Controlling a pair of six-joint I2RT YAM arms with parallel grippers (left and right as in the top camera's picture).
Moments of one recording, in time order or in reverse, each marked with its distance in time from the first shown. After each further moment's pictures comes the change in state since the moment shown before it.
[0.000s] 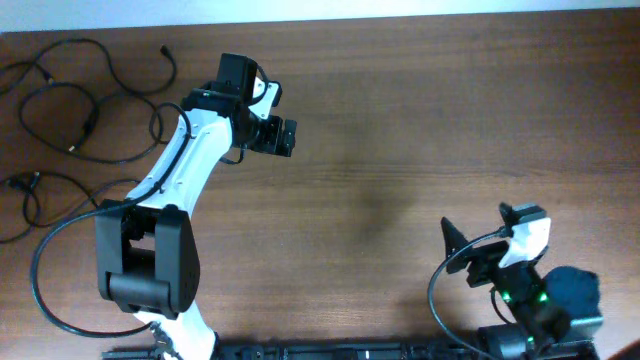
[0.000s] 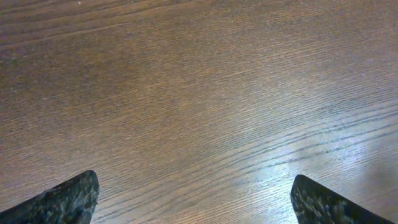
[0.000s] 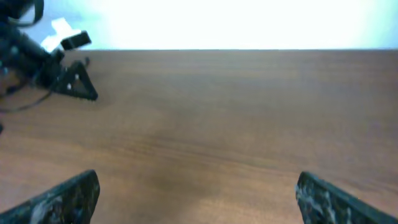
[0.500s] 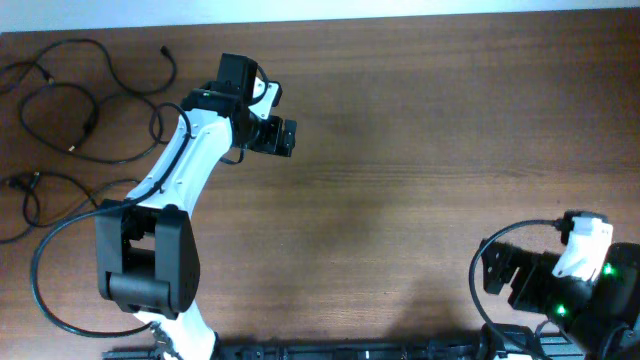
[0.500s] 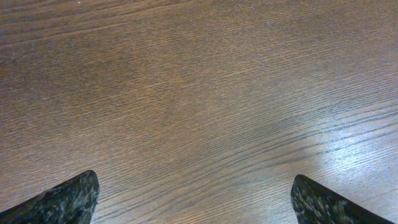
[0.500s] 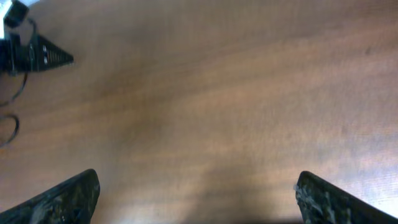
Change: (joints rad) left arm 0.000 0.000 0.000 0.000 0.000 0.000; right arm -0.200 0.444 0.748 -0.839 -0.022 0.164
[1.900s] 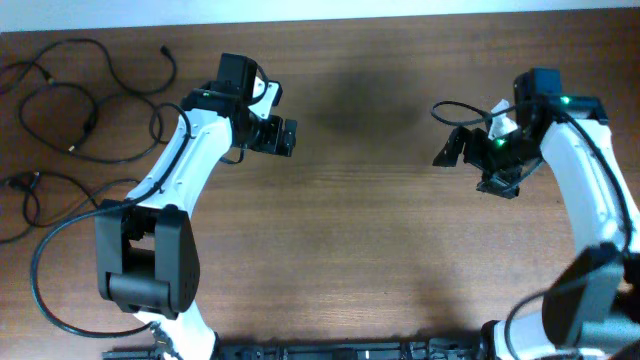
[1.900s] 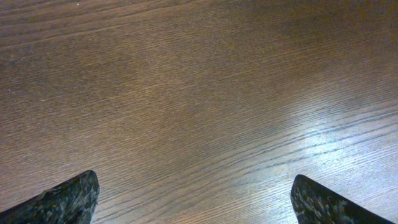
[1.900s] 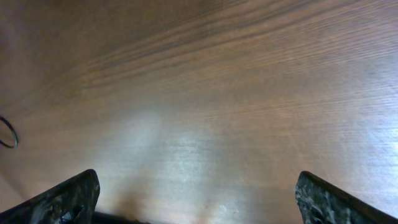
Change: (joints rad) left arm 0.000 0.000 0.000 0.003 0.006 0.000; right arm -0.003 1.018 0.140 0.192 -0.187 0.030
